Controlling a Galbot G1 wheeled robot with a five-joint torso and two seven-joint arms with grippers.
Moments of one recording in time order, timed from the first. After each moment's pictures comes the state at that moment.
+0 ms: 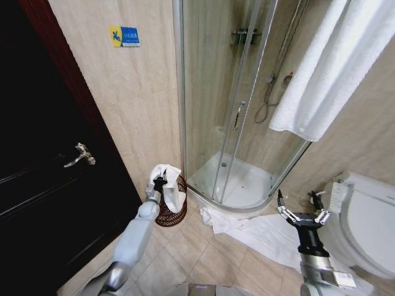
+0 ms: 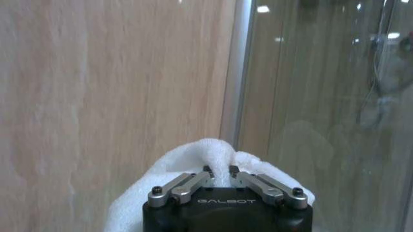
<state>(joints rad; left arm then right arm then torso) 0.80 -1.36 -0.33 -0.98 -0.36 -0.36 0.10 -1.79 1.57 0.88 2.23 0.21 0.47 -0.21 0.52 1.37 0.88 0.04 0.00</state>
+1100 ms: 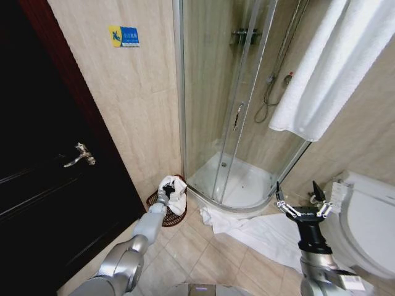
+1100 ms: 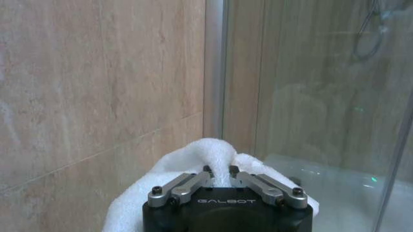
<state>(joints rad) 0.57 -1.47 -0.36 -0.46 -0.17 -0.45 0.15 -1.78 1.57 0.86 2.30 0.22 0.48 -0.25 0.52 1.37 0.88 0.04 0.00</state>
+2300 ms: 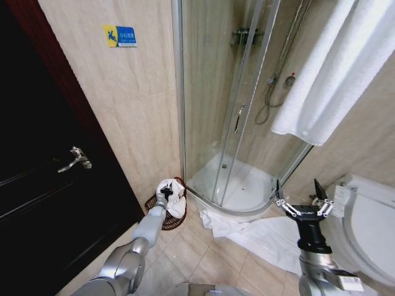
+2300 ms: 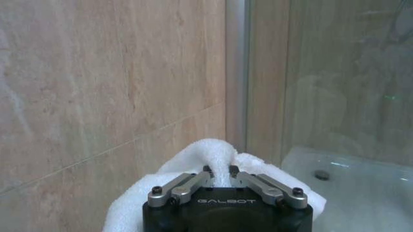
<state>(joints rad) 0.58 -1.48 -0.42 -0.42 -0.08 -0.47 0.07 -1.77 1.56 0.85 2.31 0.20 0.52 -0.24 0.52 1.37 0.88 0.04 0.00</state>
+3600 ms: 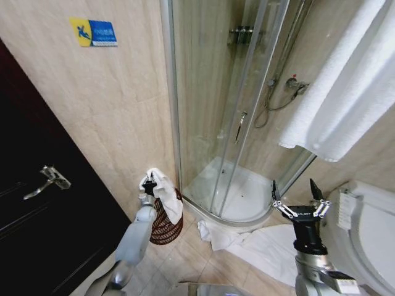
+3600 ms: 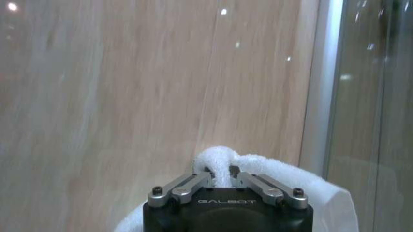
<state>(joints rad) 0.84 -1.35 -0.45 -1.06 -0.36 -0.56 -0.10 -1.78 1.58 0.83 2.30 0.21 0.57 -0.28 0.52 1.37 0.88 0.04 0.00</state>
